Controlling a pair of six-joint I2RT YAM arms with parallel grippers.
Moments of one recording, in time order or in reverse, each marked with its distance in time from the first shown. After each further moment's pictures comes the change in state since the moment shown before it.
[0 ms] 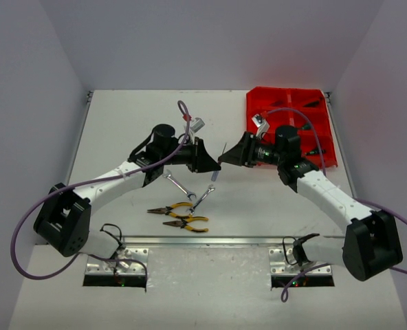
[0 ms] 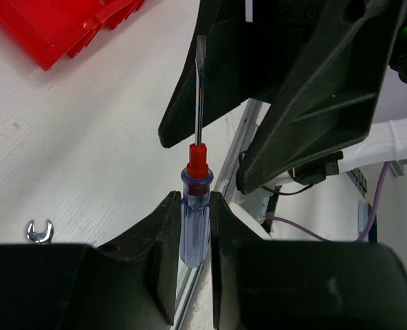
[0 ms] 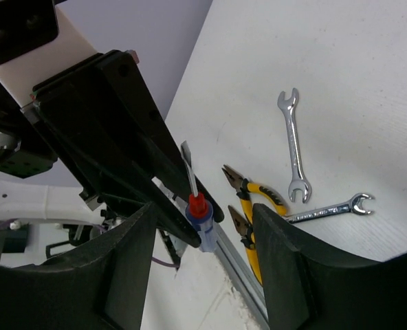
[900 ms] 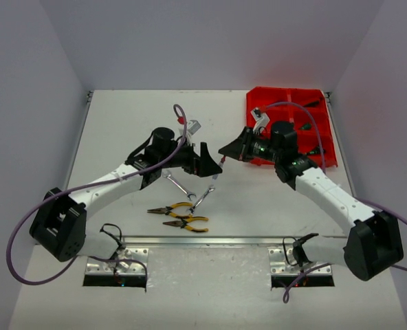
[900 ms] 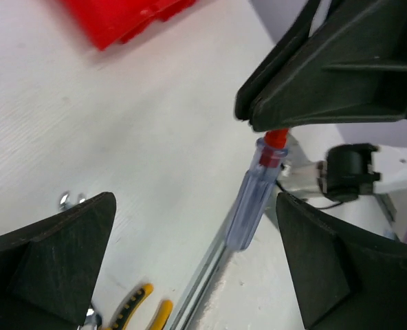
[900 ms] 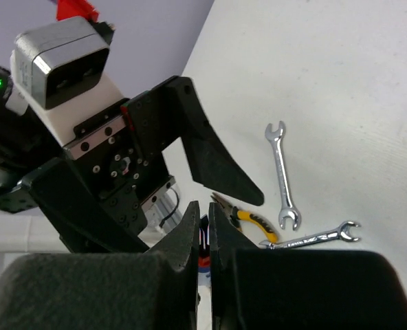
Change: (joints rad) left arm -0.006 -0.035 -0.030 -0.057 -0.119 0.000; right arm 0.061 -0.004 0.065 -0.022 0.164 -0.023
